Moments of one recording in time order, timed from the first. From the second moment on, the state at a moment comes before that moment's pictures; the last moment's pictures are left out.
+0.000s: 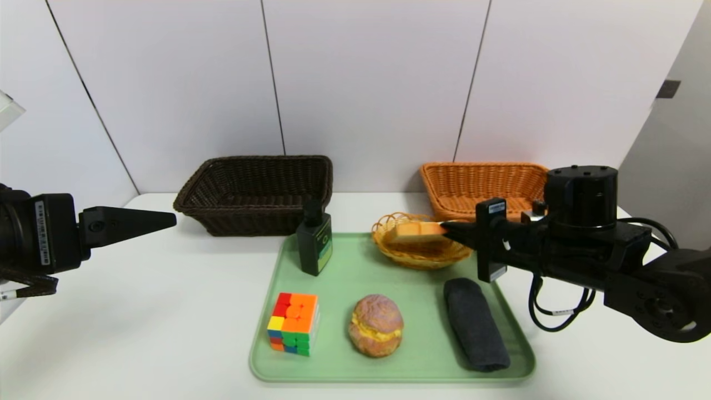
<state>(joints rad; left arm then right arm) -0.32 1.10 -1.03 0.35 -0.02 -0.33 0.40 1.76 -0.74 -0.68 0.24 1.61</state>
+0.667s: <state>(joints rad) -0.32 1.12 -1.03 0.35 -0.02 -0.33 0.38 1.63 -0.91 -0.42 0.27 1.62</state>
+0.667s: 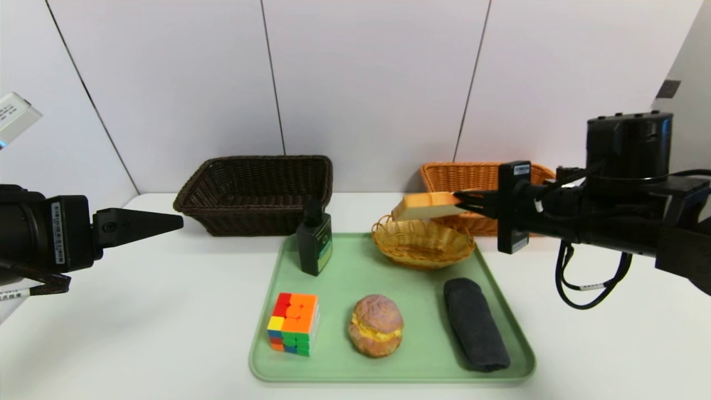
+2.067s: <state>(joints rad) -0.32 1.14 -1.03 0.34 -0.02 -0.33 -0.06 1.81 -1.37 -0.13 0.48 1.52</state>
